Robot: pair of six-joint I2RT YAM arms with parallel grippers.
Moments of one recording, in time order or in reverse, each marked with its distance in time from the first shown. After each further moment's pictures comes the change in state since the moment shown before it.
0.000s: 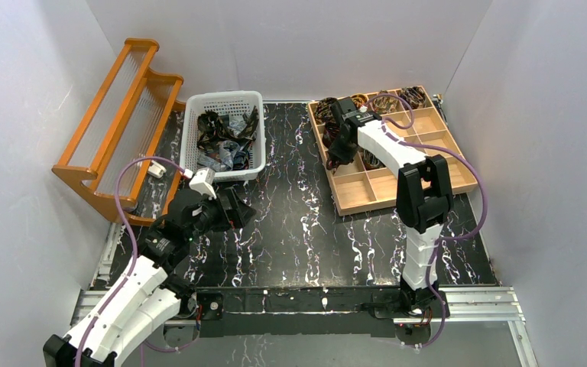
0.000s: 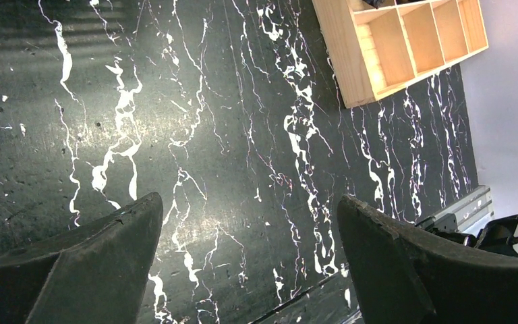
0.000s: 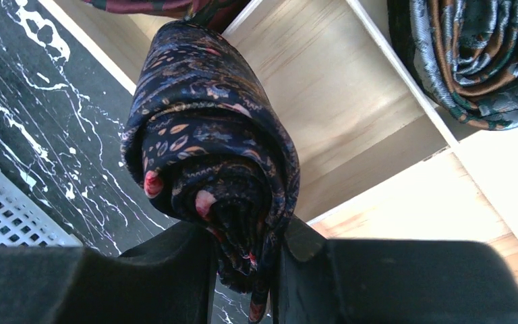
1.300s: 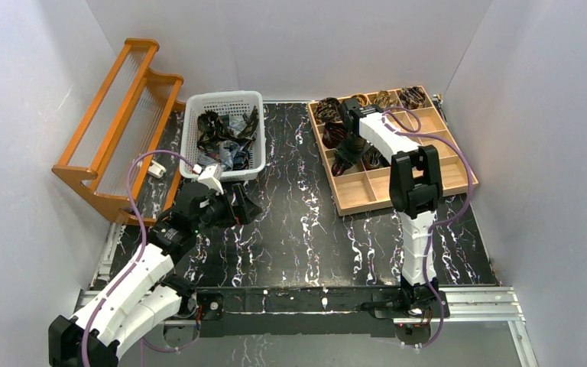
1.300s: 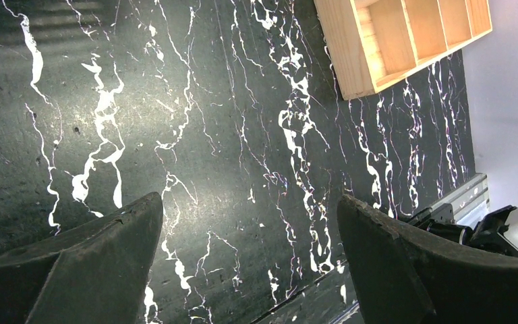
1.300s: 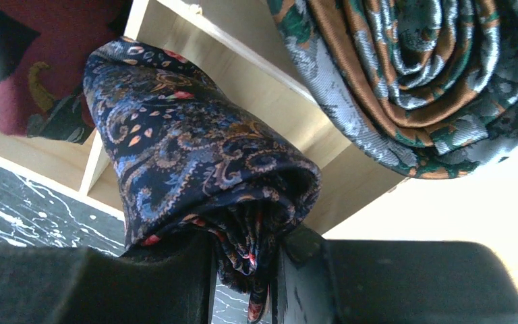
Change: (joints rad) left arm 0.000 0.125 0.020 0.061 0.056 0.002; right arm -0.079 0.180 0.167 -0.208 -0.090 0.161
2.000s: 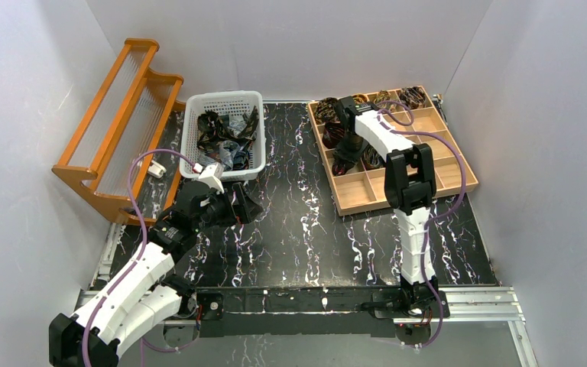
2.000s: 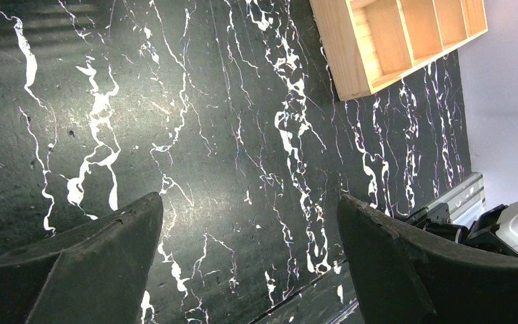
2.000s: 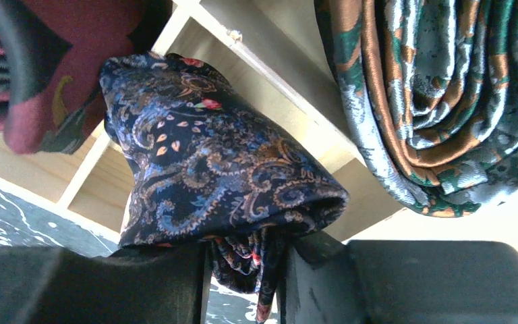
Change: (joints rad) left arm 0.000 0.017 0.007 0.009 0.011 -0.003; right arm 0.006 0.098 0.135 -0.095 0.045 -0.119
